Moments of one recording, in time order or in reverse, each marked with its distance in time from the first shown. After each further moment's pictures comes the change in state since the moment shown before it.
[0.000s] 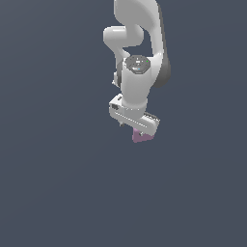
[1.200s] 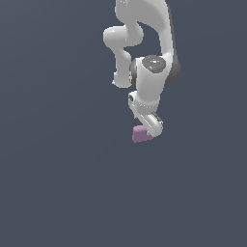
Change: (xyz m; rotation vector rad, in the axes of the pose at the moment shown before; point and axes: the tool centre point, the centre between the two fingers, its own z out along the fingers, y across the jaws) arm -0.053 -0.027 0.012 -0.004 -0.009 0.534
